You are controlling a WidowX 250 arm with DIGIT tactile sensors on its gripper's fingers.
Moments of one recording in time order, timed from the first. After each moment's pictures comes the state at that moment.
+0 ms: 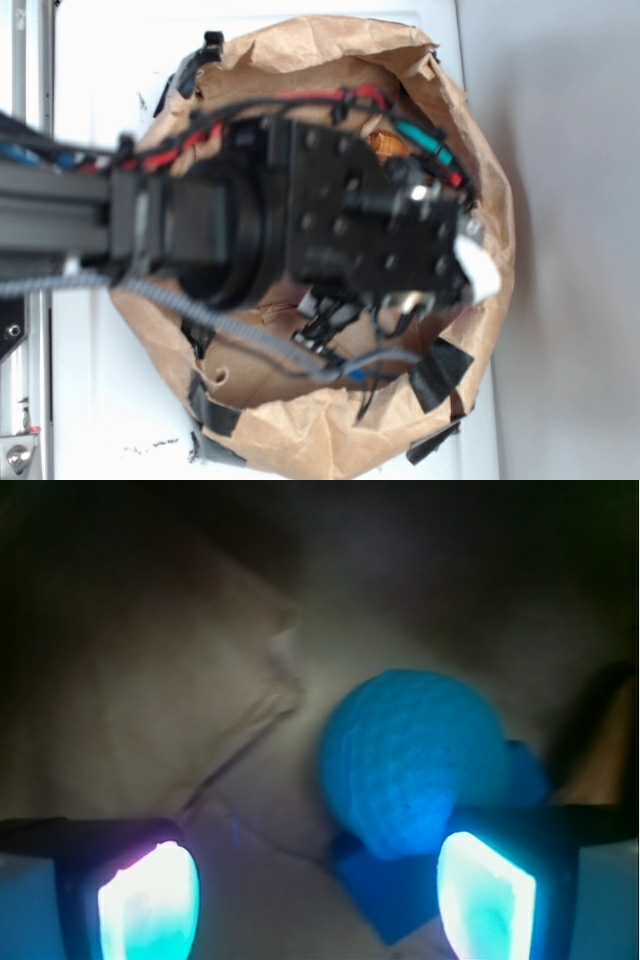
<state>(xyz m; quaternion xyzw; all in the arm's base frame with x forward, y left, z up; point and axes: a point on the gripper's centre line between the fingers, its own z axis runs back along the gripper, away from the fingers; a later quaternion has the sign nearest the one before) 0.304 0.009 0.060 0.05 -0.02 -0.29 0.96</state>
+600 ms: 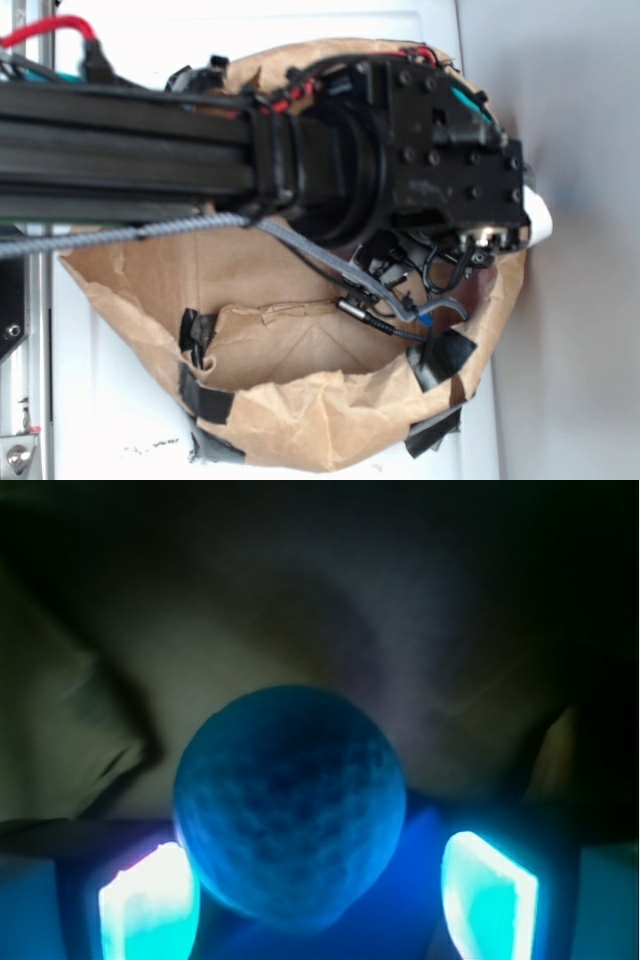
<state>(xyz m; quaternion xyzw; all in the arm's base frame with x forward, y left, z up) 0.333 0.019 0.037 0.05 -0.01 -0.29 0.96</state>
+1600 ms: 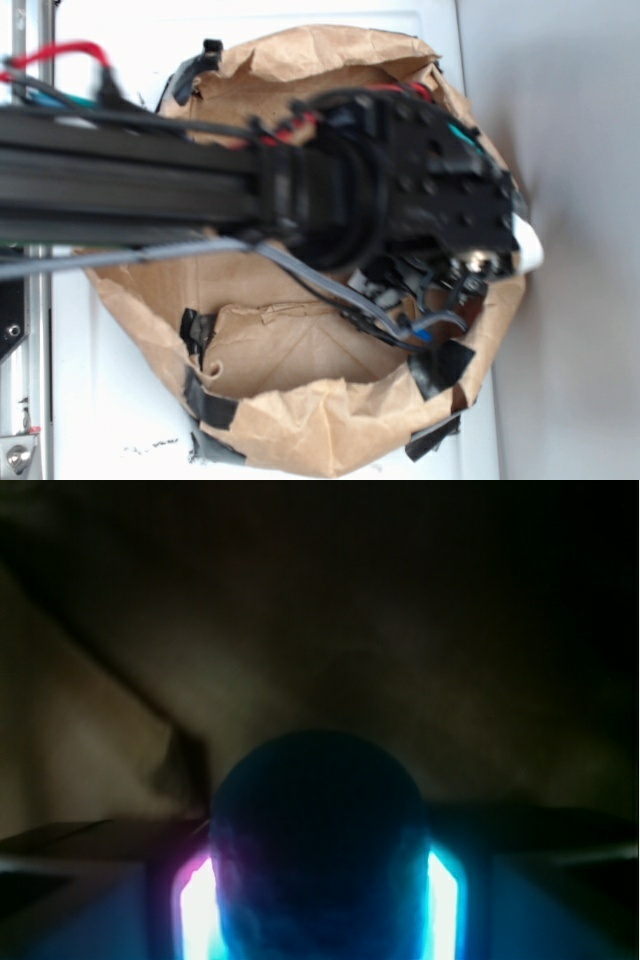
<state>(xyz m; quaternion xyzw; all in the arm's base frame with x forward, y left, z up) 0.323 0.011 0.040 0.02 -0.02 -0.31 0.95</state>
